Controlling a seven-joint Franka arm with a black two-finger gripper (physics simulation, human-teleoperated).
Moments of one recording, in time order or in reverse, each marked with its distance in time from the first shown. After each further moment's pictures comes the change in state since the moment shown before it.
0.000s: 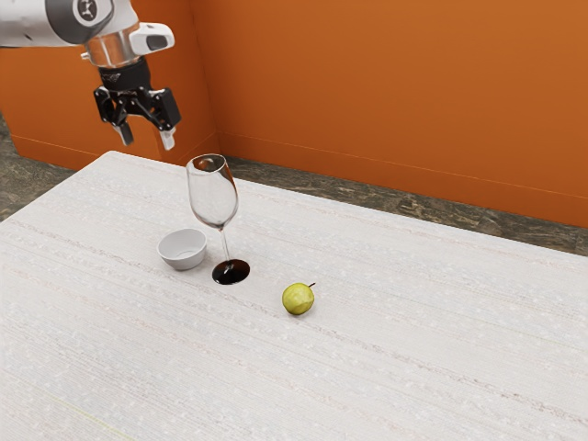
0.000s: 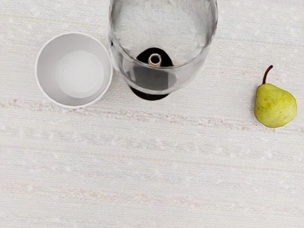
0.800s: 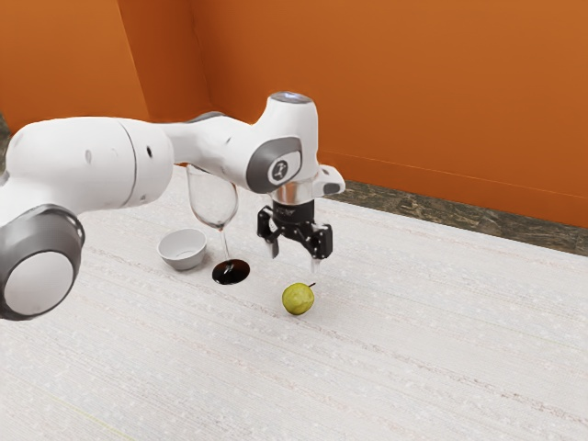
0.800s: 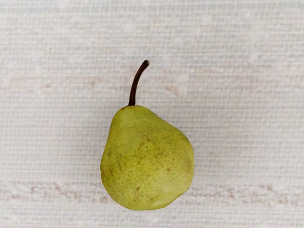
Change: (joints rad) arm -0.333 0.435 -0.003 -0.005 0.006 0.328 -0.239
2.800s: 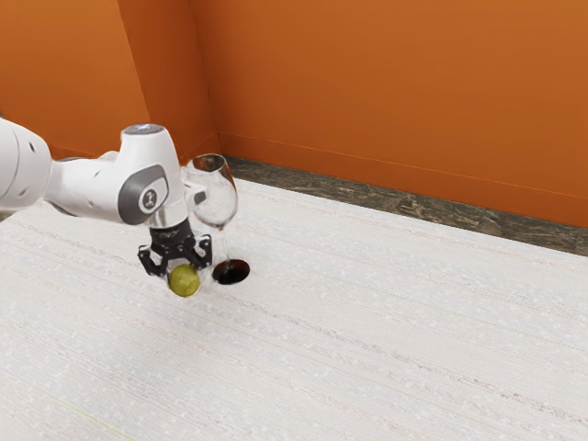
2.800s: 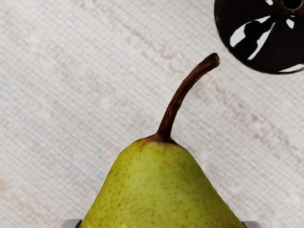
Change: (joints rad) arm 0.288 -0.320 0.002 -0.602 0.012 0.349 -0.338
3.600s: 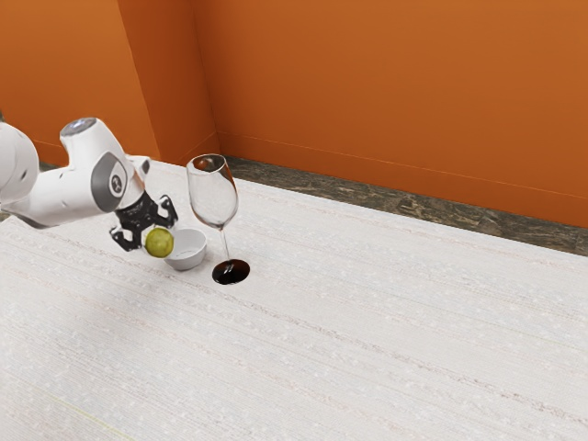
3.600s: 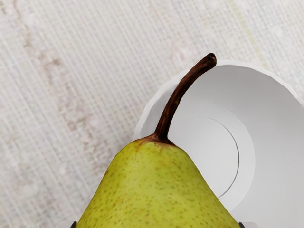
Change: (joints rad) arm 0.221 0.137 0.000 0.126 -0.237 0.236 -0.027
